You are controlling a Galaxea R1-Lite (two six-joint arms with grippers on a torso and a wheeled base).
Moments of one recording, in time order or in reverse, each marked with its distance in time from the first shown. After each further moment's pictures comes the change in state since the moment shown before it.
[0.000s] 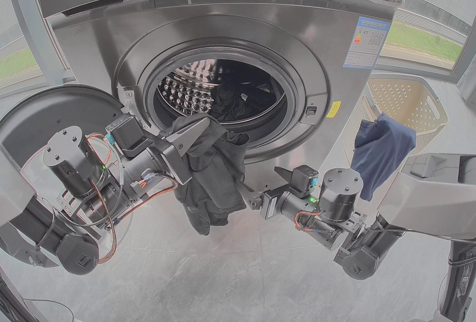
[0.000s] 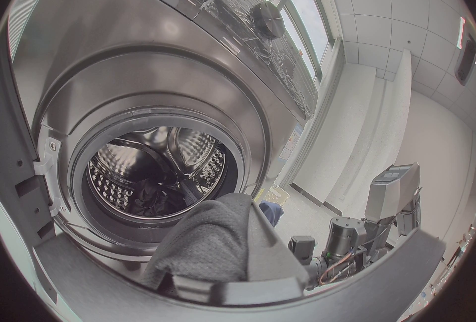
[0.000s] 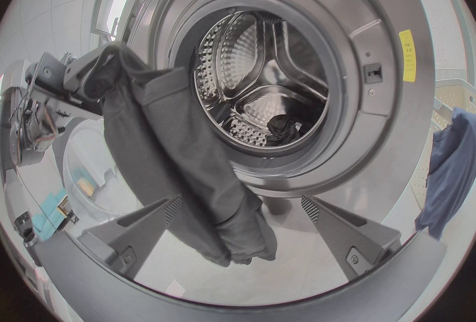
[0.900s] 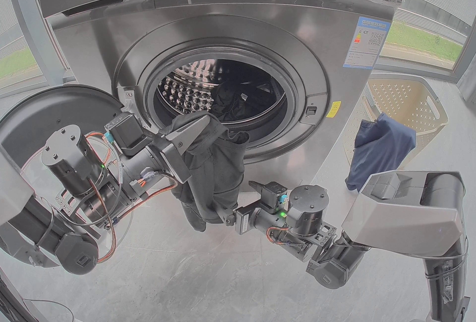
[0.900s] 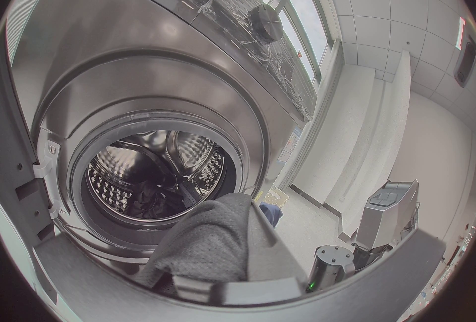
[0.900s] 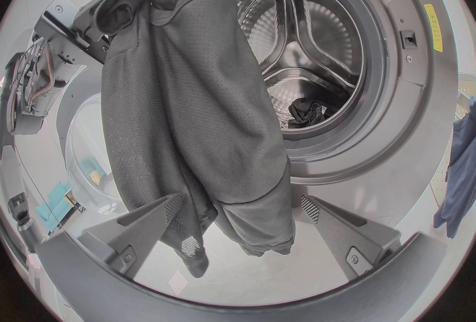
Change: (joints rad) left arm -0.003 -0.006 -0.004 0.000 0.000 -0.002; right arm 0.067 0.148 -0.131 0.005 0.011 -0.024
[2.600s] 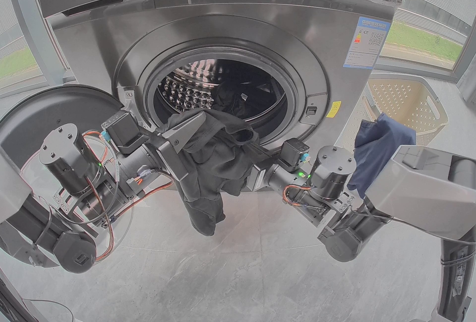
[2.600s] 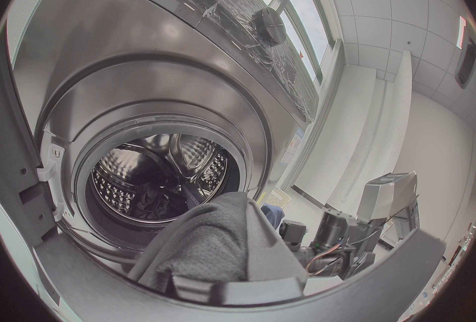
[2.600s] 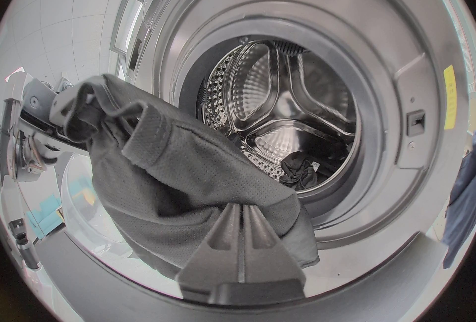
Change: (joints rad) left arm 0.014 -0.007 0.001 0.001 -0.002 -0.002; right arm -0.094 -0.083 -0.101 -0.034 0.068 -0.014
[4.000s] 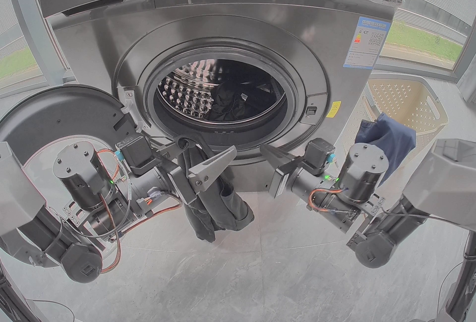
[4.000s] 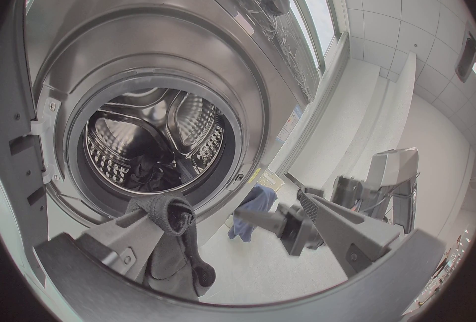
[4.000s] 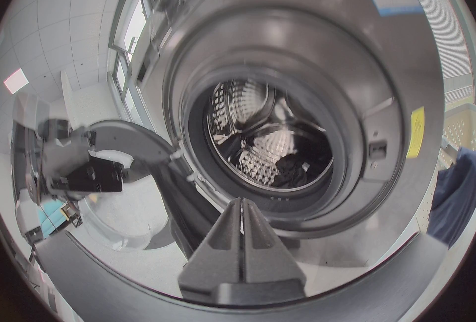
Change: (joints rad) left arm -0.024 0.048 0.062 -0.001 -0.024 -0.026; right arm -0.005 -0.187 0.221 0.017 0.006 0.000
